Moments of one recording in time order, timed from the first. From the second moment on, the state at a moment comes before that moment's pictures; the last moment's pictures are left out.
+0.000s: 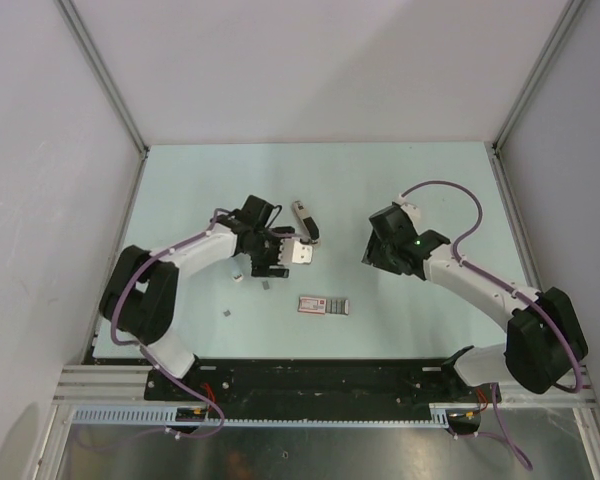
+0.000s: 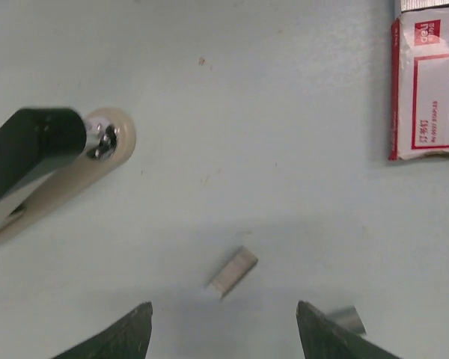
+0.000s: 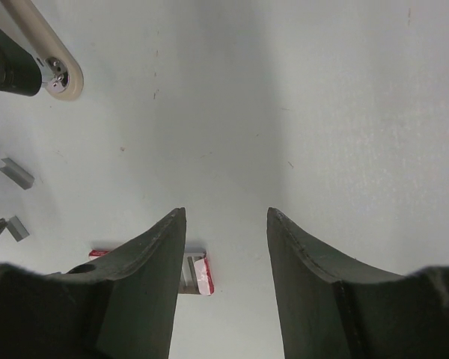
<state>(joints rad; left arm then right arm) -0.49 1.63 1.03 -0.52 0.37 1.18 0.61 1.36 0.94 -0.54 0.25 0.83</state>
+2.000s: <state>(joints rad) -0.55 1.83 1.28 -0.70 0.39 1.08 0.53 1.31 0.94 -0.50 0.14 0.78</state>
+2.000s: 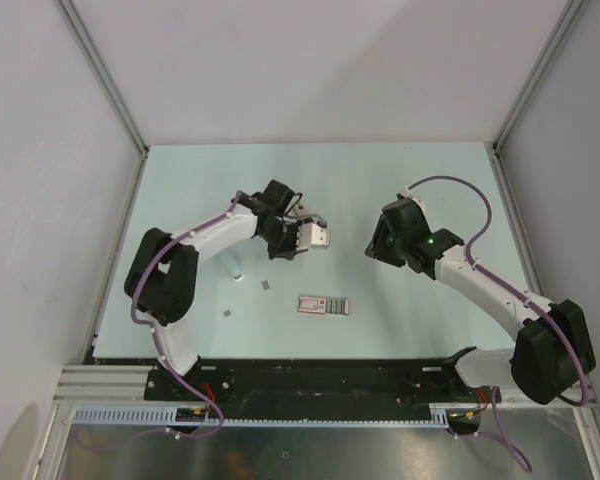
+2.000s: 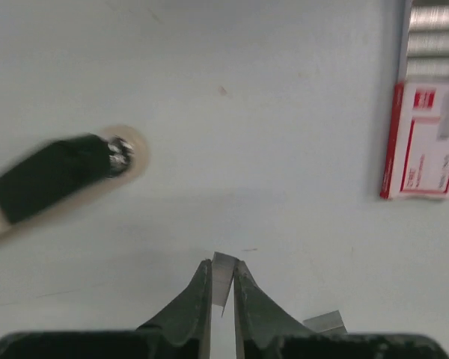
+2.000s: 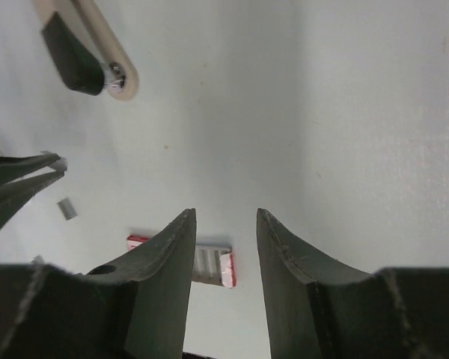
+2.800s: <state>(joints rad) -0.46 1.60 1.31 0.17 1.13 -0.57 0.53 1.03 0.95 -0.02 -0.33 0.68</state>
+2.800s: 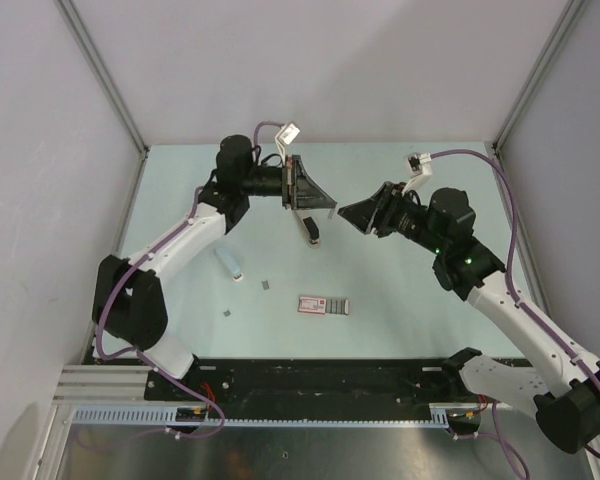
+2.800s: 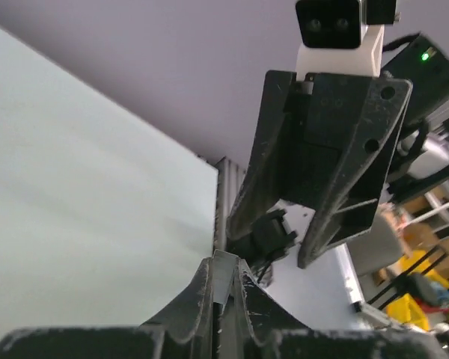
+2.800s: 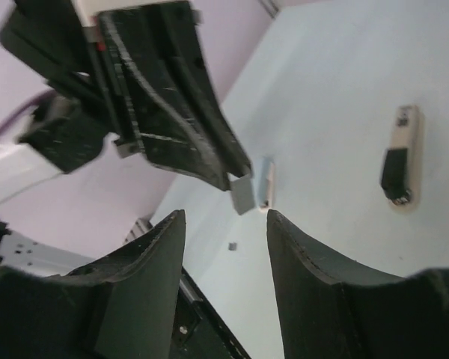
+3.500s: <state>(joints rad) -0.45 1.56 1.17 0.72 1.08 -1.14 0.54 1.05 0.96 0.14 -0.43 0.73</state>
